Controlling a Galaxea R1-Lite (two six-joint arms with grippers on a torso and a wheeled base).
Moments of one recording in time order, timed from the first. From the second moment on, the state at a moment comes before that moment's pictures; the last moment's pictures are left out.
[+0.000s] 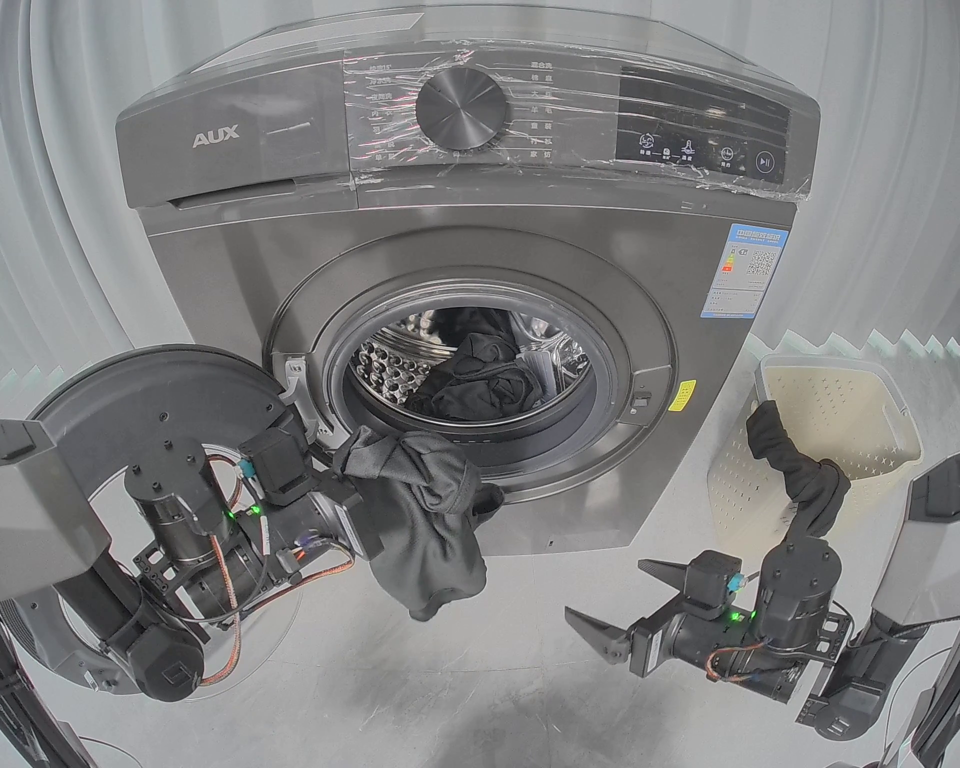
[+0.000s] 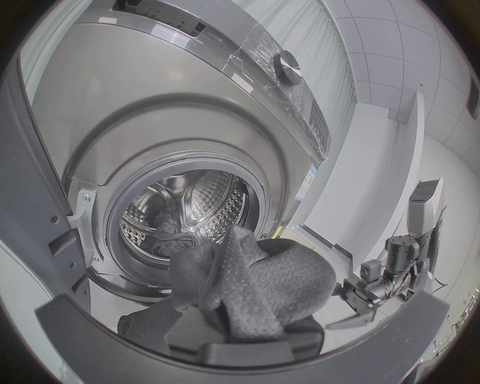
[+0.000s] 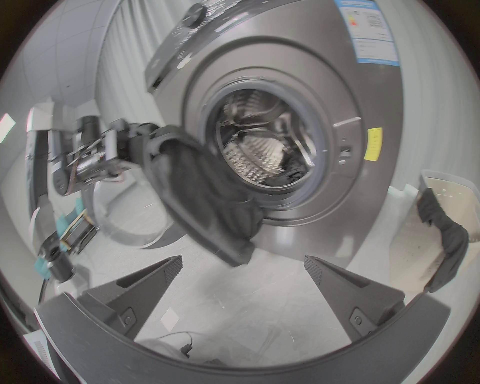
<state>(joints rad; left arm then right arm) -0.49 1.90 -0.41 -1.55 -0.24 -0.23 0.74 1.99 -0.19 -1.52 -0.08 0.15</state>
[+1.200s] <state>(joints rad) -0.49 1.81 -0.25 -1.55 -0.21 -0.14 0.52 1.97 -0.27 -1.54 -0.17 0.19</state>
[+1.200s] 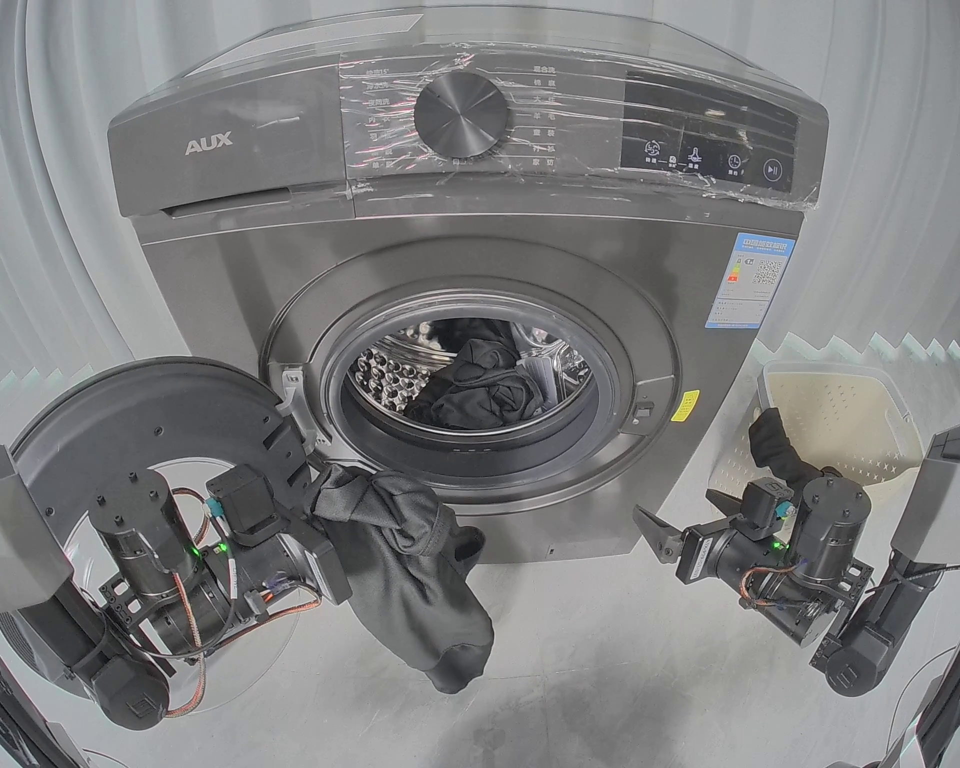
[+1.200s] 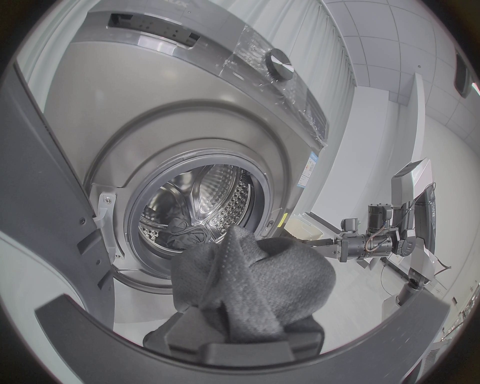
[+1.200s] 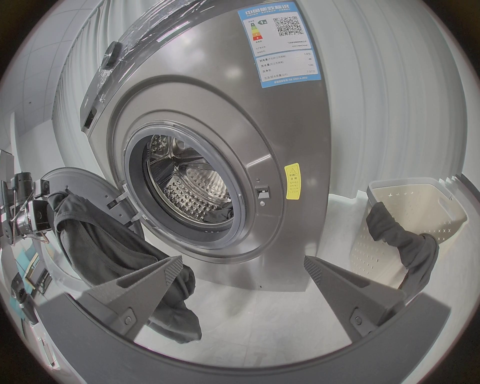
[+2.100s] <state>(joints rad) -0.57 1.86 -0.25 -1.55 -0.16 -0.14 0.55 1.96 -0.26 -1.54 -0.17 0.19</state>
